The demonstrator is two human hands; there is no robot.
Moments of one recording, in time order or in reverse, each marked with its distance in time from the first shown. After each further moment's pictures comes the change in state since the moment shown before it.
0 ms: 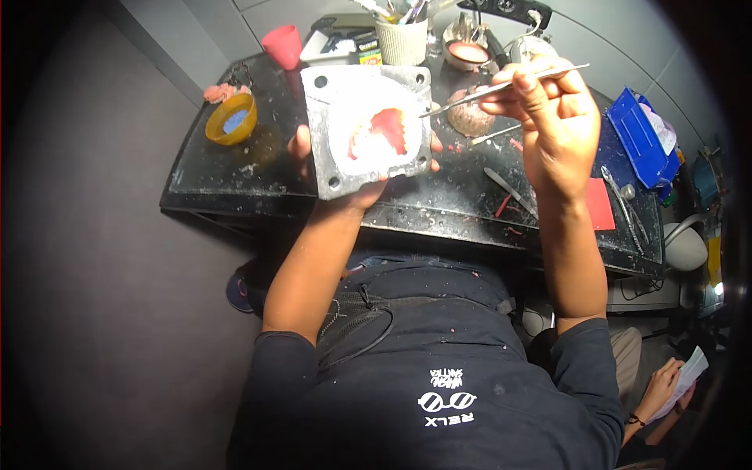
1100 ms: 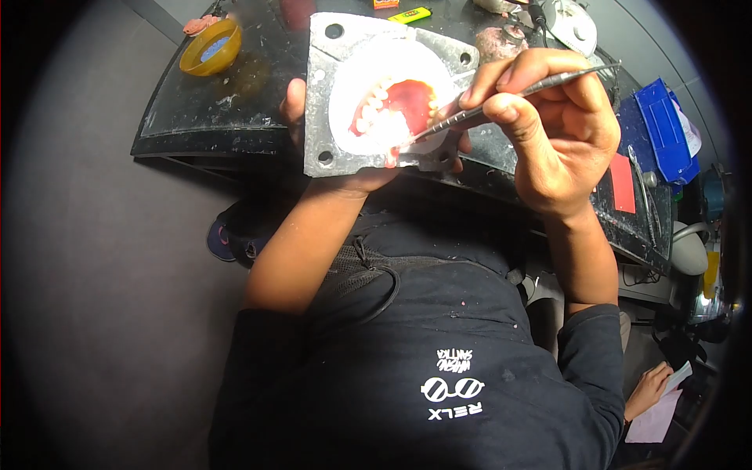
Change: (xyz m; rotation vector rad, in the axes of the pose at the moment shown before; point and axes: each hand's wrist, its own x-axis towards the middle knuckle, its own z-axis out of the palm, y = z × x) left_hand -0.048 -0.031 -0.013 -0.486 -0.129 0.049; right_hand -0.046 0.017 0.035 -0.124 -0.341 -0.128
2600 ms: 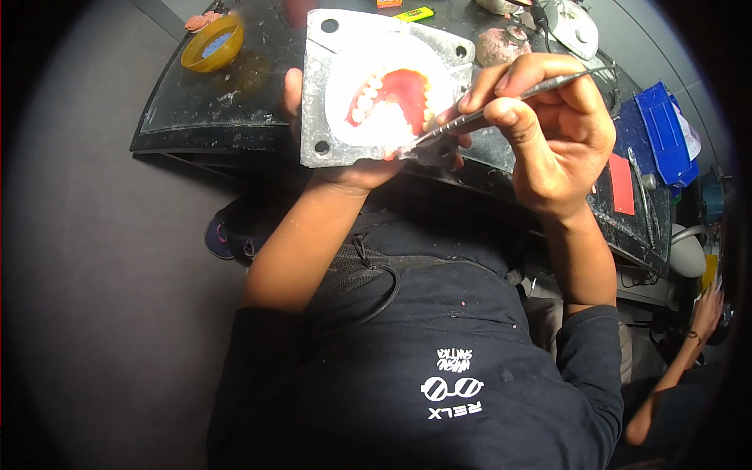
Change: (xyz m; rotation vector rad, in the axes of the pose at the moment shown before) left_hand 0.001 0.004 0.005 -0.054 0.097 0.062; right_hand -0.003 0.001 0.005 0.028 0.001 0.027
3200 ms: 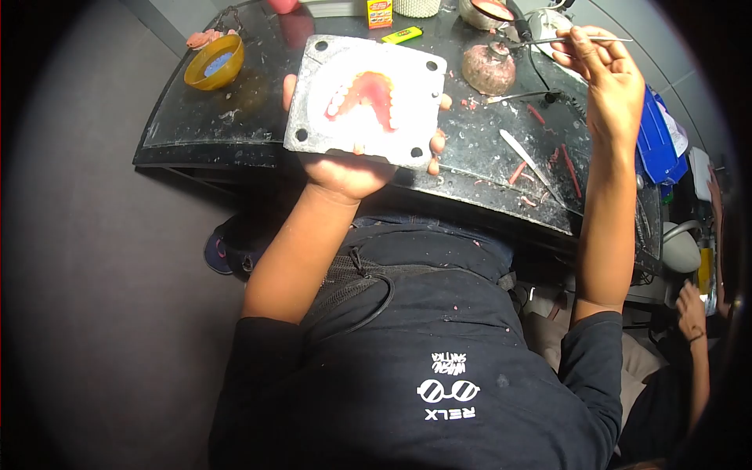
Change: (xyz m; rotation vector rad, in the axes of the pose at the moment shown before) left_hand 0.008 0.008 0.006 0.084 0.009 -0.242; right_hand 0.034 0.030 -0.151 -0.268 0.434 0.320
